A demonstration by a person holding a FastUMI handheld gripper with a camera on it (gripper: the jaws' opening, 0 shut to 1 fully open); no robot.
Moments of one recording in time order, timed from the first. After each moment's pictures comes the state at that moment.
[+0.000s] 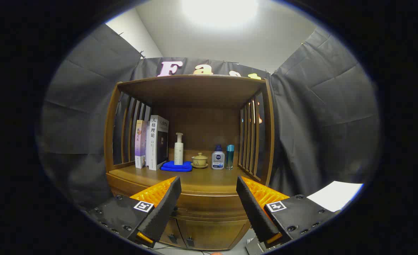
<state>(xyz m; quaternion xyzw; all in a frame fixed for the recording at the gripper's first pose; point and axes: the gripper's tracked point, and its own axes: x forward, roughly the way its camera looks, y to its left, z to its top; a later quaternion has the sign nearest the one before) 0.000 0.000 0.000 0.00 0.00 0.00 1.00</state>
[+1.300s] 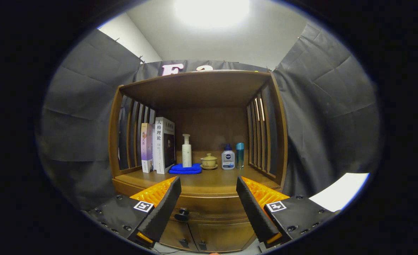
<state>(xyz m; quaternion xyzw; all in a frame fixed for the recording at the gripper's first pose) 0.008 0.009 -0.012 0.03 0.00 0.04 1.00</state>
